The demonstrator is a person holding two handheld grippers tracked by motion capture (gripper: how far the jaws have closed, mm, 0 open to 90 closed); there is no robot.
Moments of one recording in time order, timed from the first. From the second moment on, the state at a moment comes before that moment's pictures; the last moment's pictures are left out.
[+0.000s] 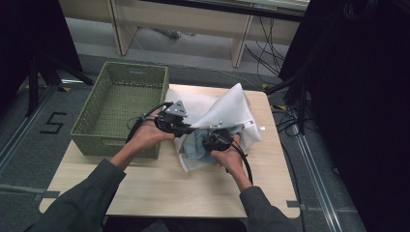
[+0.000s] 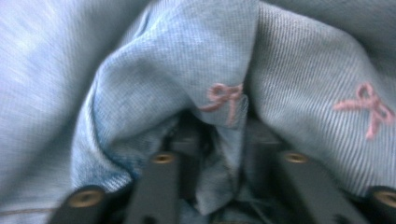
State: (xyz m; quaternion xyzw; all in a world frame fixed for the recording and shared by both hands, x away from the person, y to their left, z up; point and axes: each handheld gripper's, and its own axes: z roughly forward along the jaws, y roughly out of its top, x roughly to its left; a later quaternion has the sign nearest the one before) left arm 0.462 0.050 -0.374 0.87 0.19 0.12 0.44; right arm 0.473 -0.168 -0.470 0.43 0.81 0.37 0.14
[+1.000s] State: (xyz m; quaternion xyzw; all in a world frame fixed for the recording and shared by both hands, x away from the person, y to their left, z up) left arm 0.456 0.037 -0.376 0.88 0.17 0.11 0.42; right arm 0.464 -0.162 -0.460 0.39 0.82 0.37 0.18
